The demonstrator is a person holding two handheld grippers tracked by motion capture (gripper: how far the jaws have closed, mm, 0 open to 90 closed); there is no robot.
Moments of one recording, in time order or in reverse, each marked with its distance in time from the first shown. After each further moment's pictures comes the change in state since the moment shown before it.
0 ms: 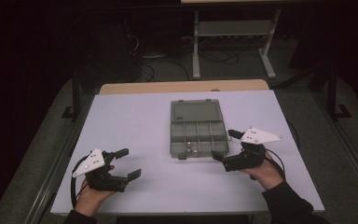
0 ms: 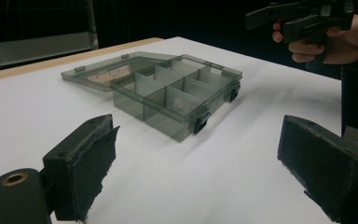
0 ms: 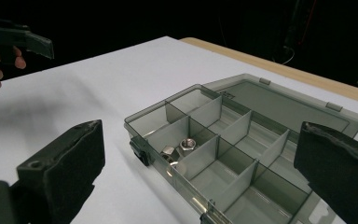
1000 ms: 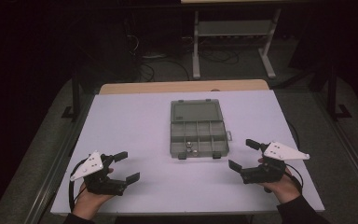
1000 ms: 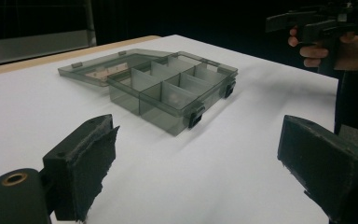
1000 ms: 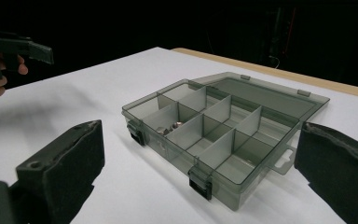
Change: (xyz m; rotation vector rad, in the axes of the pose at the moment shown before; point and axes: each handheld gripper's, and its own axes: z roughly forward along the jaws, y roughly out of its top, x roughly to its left) left arm -0.005 -0.005 -0.007 0.016 -0.008 -0.016; right arm -0.004 -0.032 -0.046 -0.083 -0.038 0.047
